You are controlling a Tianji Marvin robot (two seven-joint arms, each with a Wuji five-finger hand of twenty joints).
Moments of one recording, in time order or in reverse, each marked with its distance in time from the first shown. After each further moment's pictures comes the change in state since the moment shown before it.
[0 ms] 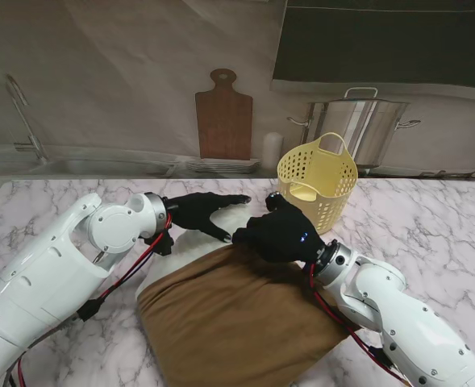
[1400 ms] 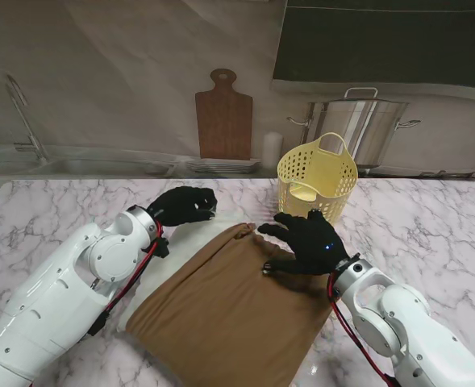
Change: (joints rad) left arm 0.178 -0.062 -0.142 0.020 0.227 -0.043 0.360; right arm -0.205 -0.023 0.180 -0.110 0.127 0.184 0.420; left_hand 0.162 0.046 0.090 0.030 0.310 0.082 0.915 0.537 0.533 0.068 0.344 0.673 0.400 0.023 0.358 0.375 0.324 0.033 0.002 0.100; right_hand -0.385 0.186 -0.371 0.163 -0.311 0.226 -0.501 -0.154 -0.629 0.257 -0.387 -0.455 -0.556 0.256 -0.651 -0.320 -0.224 0.075 -0.205 -0.079
